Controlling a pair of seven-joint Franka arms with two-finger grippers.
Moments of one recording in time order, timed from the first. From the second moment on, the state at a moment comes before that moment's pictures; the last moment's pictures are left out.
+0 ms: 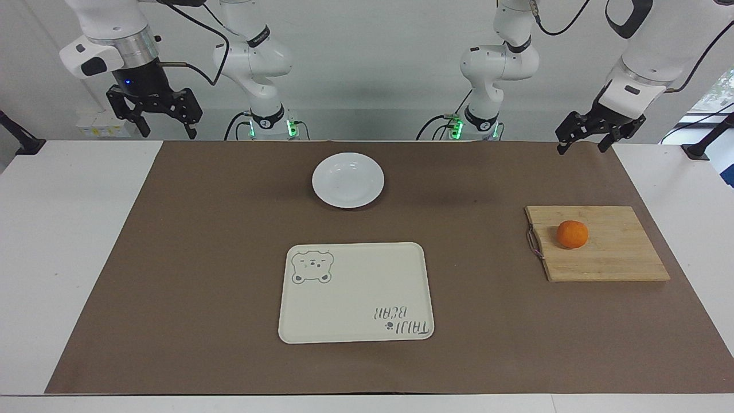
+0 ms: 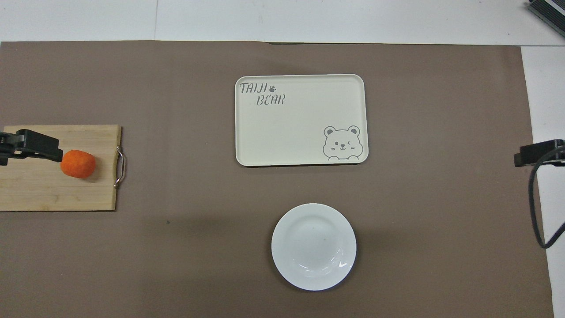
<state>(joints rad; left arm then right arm) -0.07 -0.03 0.02 -1.56 -0.01 1.48 -0.05 0.01 -0.08 -0.05 -1.57 -0.04 1.49 0.00</state>
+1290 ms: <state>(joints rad) -0.07 -0.03 0.02 -1.56 -0.01 1.48 -0.05 0.01 -0.08 -0.05 -1.58 -0.04 1.48 0.00</state>
